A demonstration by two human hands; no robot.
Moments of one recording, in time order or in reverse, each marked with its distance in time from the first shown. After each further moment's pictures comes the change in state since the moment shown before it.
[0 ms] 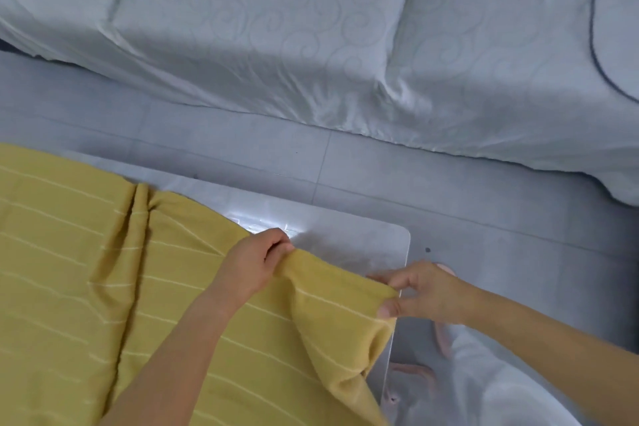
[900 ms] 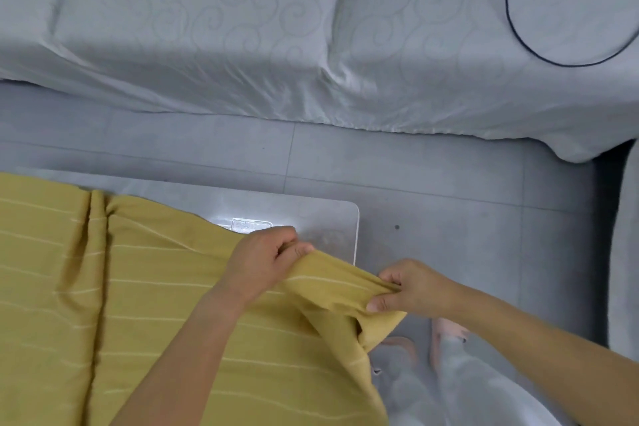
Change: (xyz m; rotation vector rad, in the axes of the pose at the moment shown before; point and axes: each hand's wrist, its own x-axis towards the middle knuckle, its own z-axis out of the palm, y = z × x) left_hand -0.013 0.080 0.051 0.108 -0.028 0.225; right_hand -0.057 0.059 0.003 -0.099 0.142 0.110
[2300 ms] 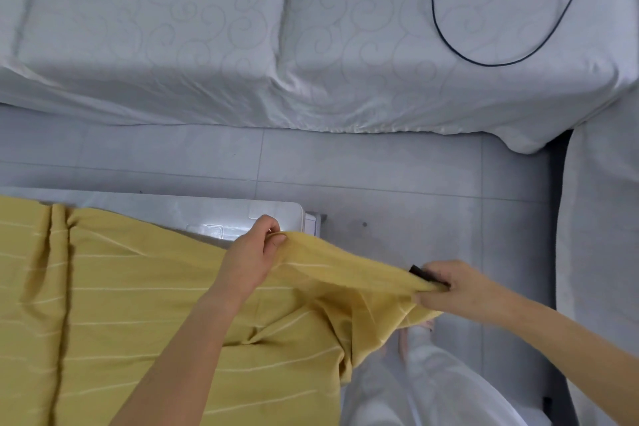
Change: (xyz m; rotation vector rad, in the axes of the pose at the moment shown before) left_hand 0.014 0.065 0.058 -0.001 0.020 -0.194; right_hand -0.120 0.070 -0.075 0.044 0.171 0.088
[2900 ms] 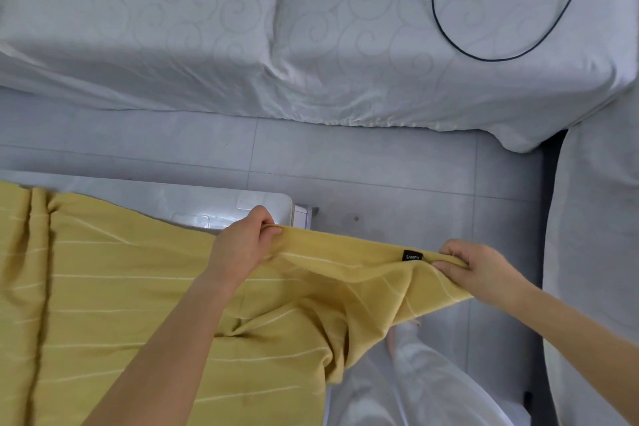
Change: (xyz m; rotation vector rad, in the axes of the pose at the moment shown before) left_hand 0.013 -0.001 0.016 0.174 0.031 -0.056; right_hand 0.002 0.042 -0.028 -0.220 0.262 0.077
